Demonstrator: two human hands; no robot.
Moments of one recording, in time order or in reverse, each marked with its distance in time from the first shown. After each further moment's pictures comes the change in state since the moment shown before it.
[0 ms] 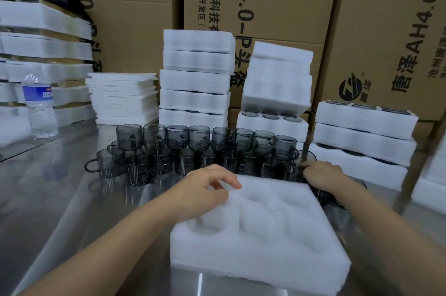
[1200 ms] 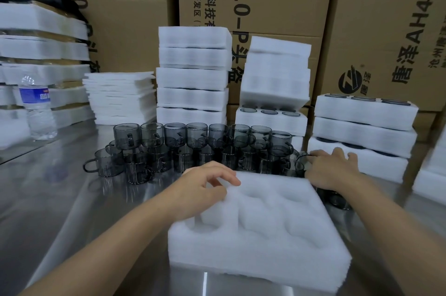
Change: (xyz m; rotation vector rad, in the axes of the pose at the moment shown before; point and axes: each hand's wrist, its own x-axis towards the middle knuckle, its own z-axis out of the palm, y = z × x) left_hand 0.000 0.001 0.001 0.016 -0.014 -0.001; right_hand -0.023 0.005 -0.002 -0.230 0.131 -0.012
